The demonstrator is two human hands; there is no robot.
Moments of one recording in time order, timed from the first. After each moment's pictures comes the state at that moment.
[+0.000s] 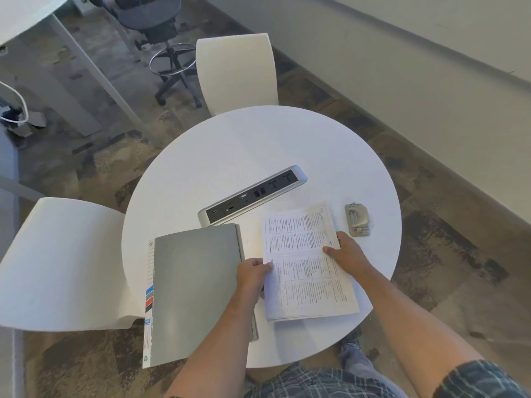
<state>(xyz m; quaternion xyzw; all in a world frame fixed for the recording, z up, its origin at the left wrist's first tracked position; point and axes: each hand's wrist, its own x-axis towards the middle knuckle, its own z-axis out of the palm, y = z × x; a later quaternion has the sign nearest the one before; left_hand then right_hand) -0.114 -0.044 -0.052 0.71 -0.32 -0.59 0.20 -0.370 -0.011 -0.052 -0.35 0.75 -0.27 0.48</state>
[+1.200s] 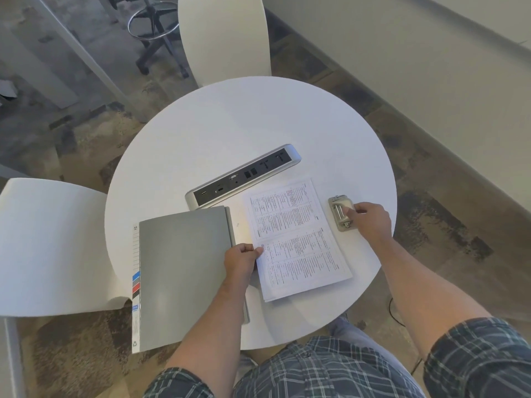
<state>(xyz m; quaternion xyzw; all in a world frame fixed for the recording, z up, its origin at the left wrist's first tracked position) -0.109 -0.035 -0.080 0.74 -0.28 -0.57 0.22 -0.431 -0.013 -0.051 -0.32 0.85 -0.24 0.34</state>
